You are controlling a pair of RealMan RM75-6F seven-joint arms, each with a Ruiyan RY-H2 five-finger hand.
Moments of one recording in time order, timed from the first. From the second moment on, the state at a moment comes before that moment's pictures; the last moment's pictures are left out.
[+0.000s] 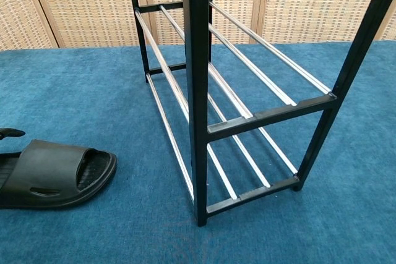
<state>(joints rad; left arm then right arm) -0.28 -1.40 0.01 -1.49 1.28 1.08 0.12 -0.02 -0.91 0.05 -1.77 -1.58 1.61 0.14</state>
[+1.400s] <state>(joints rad) -0.29 -1.49 -0.05 -1.36 1.44 1.24 -0.22 -0.02 -0.91 0.05 -1.77 -1.58 1.60 0.14</state>
